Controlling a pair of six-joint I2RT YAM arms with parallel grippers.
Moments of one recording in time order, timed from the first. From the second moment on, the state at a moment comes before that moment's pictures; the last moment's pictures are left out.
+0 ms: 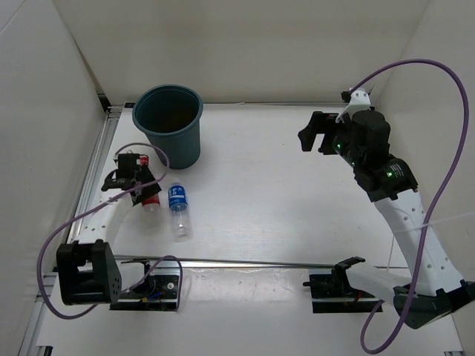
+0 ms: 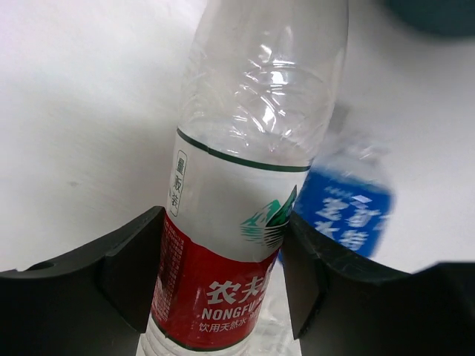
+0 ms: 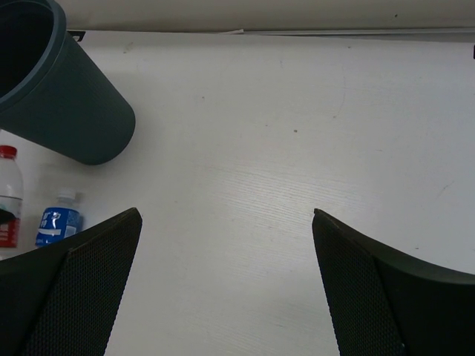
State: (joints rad) left arm 0.03 1.24 0.75 -0.51 -0.12 -0.45; right arm 0.39 1.06 1.36 -0.61 0.05 0.25
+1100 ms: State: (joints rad) left arm 0.02 1.89 2.17 -0.54 -0.17 -0.48; right arm 0.39 1.08 1.33 -0.62 -0.05 0.28
